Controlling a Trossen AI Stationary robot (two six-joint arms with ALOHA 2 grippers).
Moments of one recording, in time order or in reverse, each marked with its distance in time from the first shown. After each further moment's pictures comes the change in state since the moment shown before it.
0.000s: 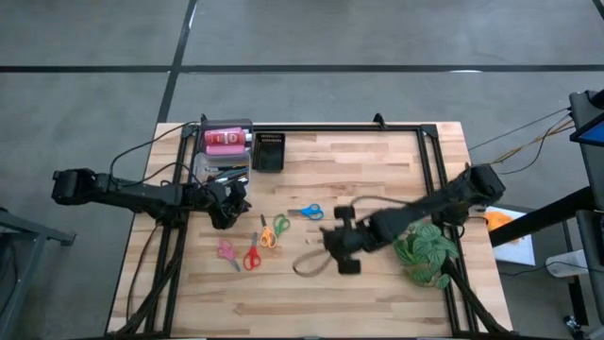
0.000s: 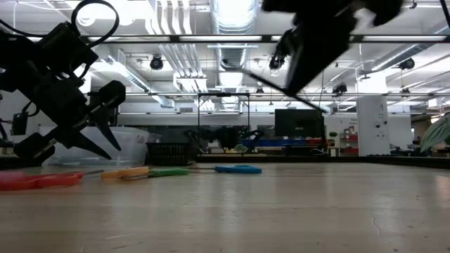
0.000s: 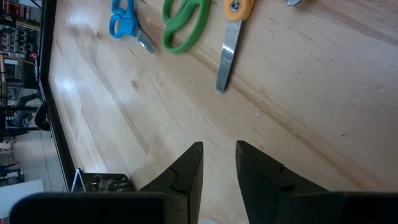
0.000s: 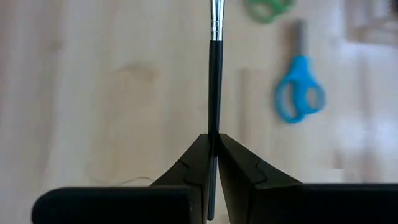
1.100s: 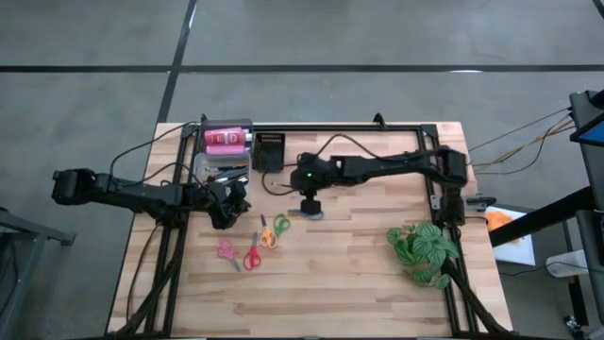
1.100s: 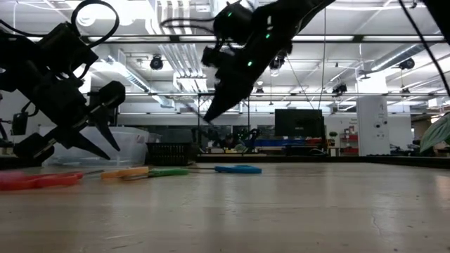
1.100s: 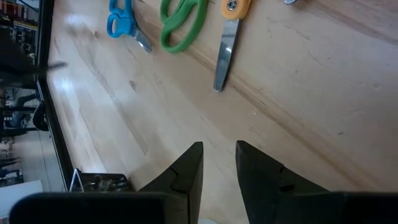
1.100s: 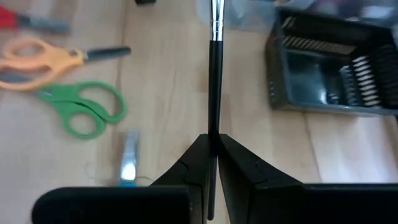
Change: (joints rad) left arm 0.000 0.000 0.000 -0.007 0.000 0.003; right arm -0.493 0.217 0.112 0.413 -0.229 -0.456
